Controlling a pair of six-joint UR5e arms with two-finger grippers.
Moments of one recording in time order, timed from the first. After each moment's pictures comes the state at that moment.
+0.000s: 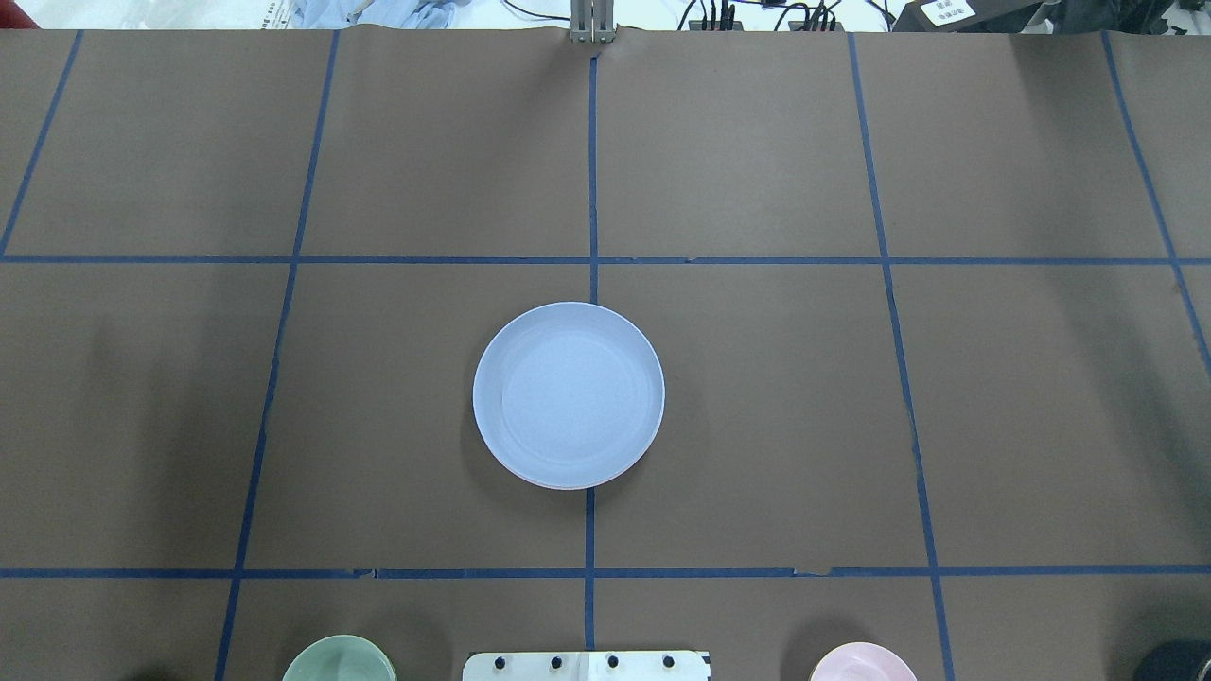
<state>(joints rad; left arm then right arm) -1.50 -1.64 -1.48 -2.09 -2.36 0.02 1.48 -1.45 1.55 -1.58 2.30 0.07</state>
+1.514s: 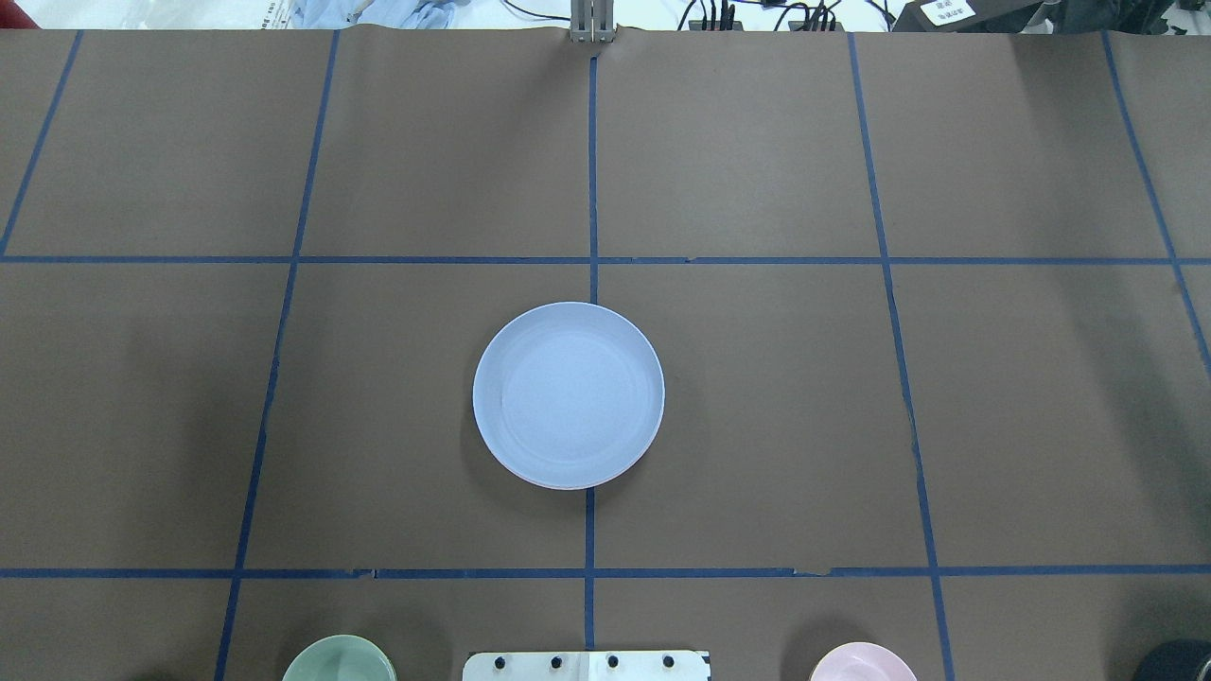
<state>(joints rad) -1.51 -1.69 -1.54 -1.99 -2.36 0.03 1.49 -1.47 1.56 -1.58 2.40 0.07</state>
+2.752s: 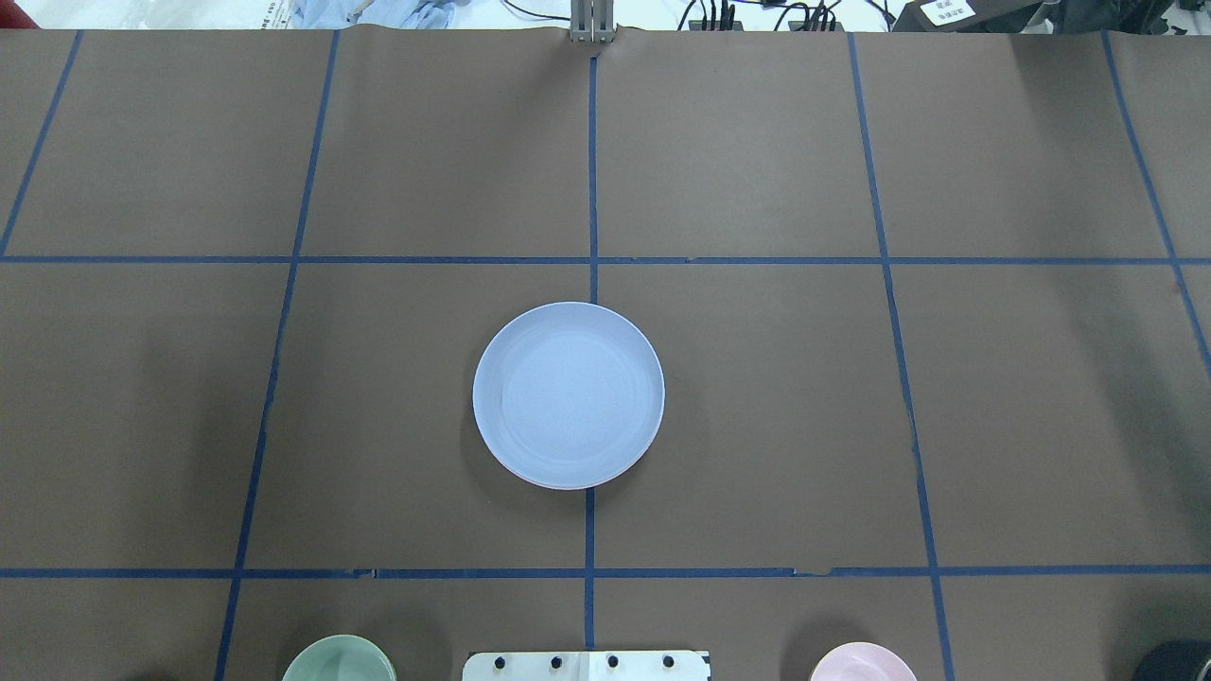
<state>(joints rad) -1.51 -1.65 -1.58 -2.01 -2.36 0.03 1.48 -1.46 1.57 -1.58 2.40 0.06</state>
